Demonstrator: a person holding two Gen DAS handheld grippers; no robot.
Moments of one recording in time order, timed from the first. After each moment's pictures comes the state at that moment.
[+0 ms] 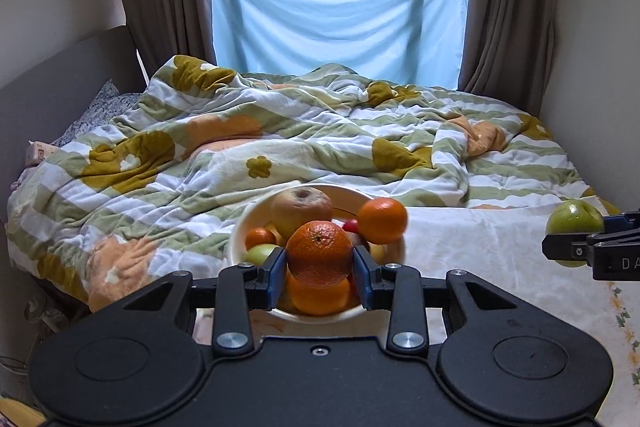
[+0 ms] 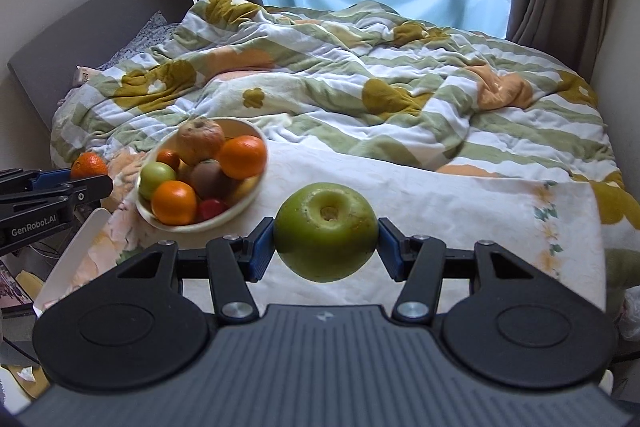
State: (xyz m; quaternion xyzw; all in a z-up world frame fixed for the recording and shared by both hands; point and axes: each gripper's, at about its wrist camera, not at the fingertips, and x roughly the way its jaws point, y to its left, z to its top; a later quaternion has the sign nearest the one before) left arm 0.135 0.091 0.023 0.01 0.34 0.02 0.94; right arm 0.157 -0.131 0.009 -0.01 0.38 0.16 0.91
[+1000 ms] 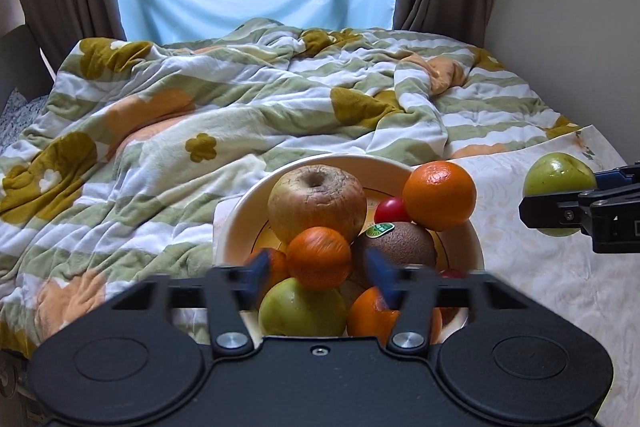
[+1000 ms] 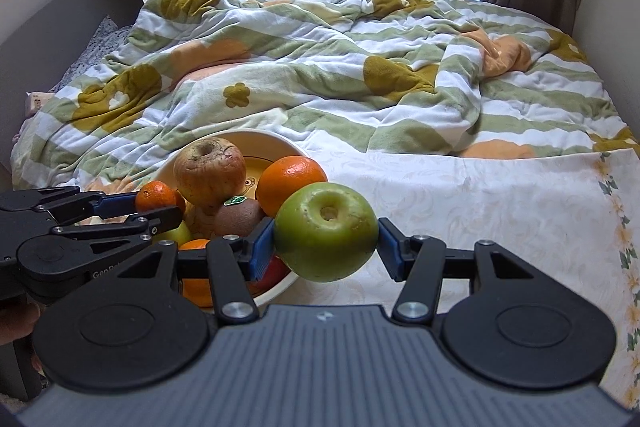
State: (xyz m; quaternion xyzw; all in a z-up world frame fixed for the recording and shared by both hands) left arm 0.241 0.156 -0.045 0.07 0.39 -0.12 0.91; right arm 0.219 -0.018 -0.027 0.03 0.42 0.07 0.91
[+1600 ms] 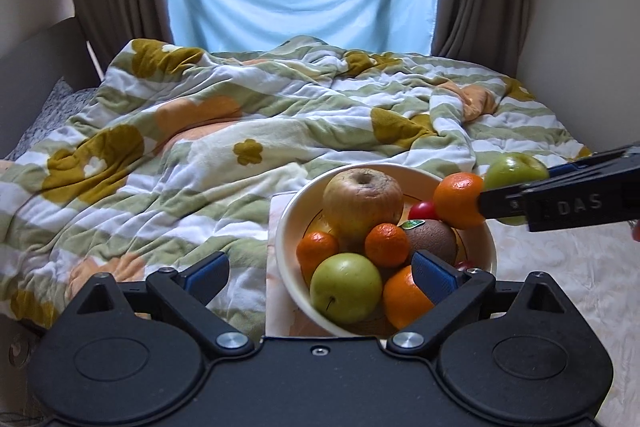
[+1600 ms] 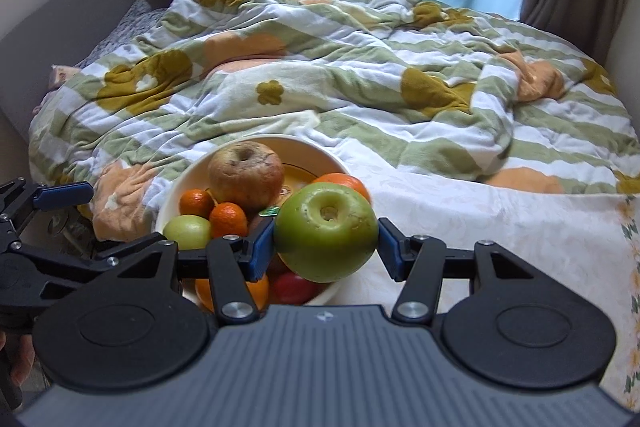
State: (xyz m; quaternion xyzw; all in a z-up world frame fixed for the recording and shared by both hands) left arm 0.203 0.184 -0.023 0.04 0.37 -0.06 0.93; right arm 0.234 0.013 -0.023 -0.01 0.41 0.13 0.90
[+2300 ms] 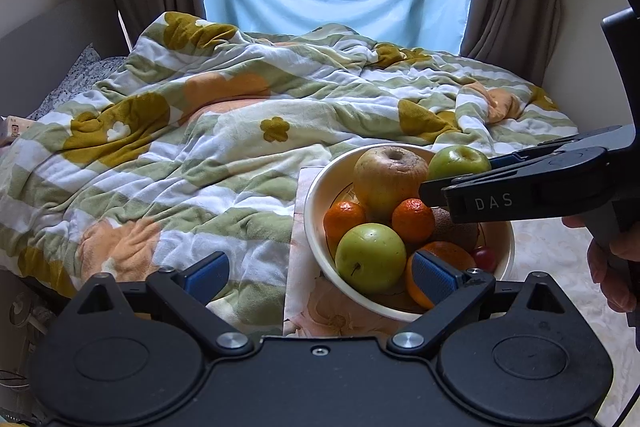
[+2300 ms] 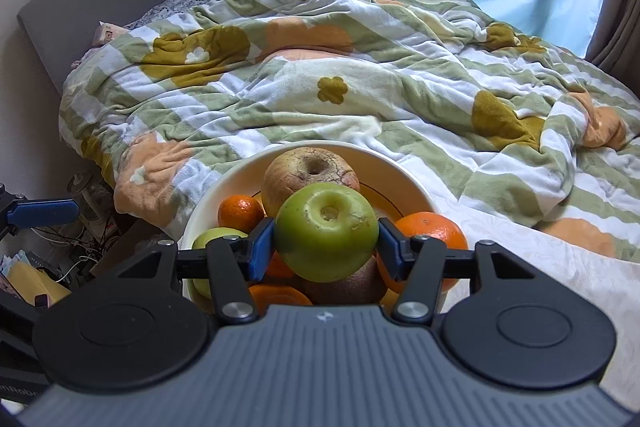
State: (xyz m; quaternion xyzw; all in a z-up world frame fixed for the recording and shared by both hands) left arm 0.191 0.197 -0.032 0.01 0.39 -0.02 0.92; right arm 0.265 0.066 -0.054 -0.07 0.39 0.21 0.89
